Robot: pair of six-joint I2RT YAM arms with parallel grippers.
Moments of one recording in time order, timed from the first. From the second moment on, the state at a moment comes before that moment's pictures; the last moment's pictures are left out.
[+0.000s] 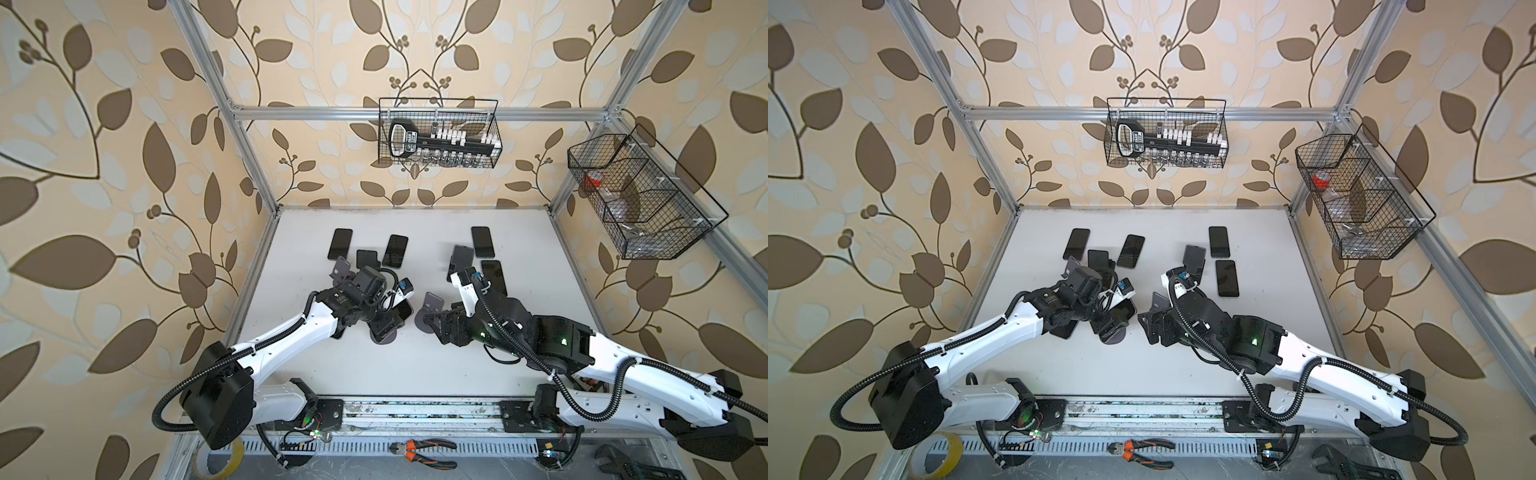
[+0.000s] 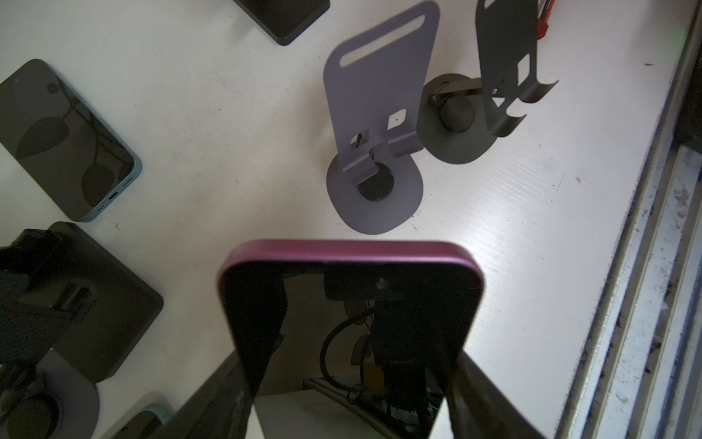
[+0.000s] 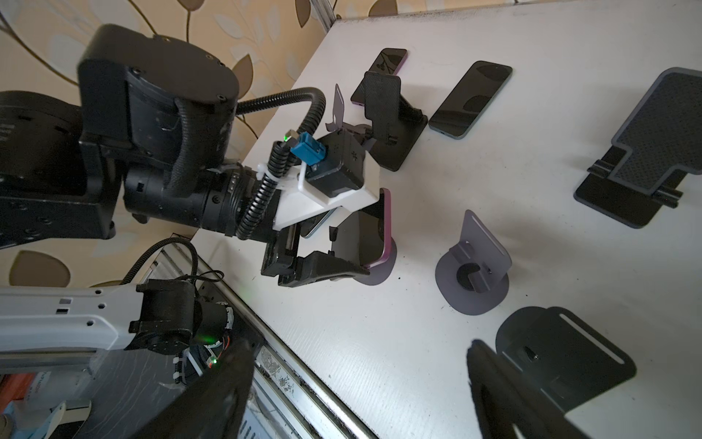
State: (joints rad) left arm -0.65 1.25 0.83 -0.51 0.25 0.31; right arm 1.12 0.99 1.02 -0.64 0.29 0.69
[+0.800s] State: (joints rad) left arm -0.65 1.25 0.83 -0.51 0.24 0.29; right arm 1.12 1.02 1.02 -0.64 0.29 0.67
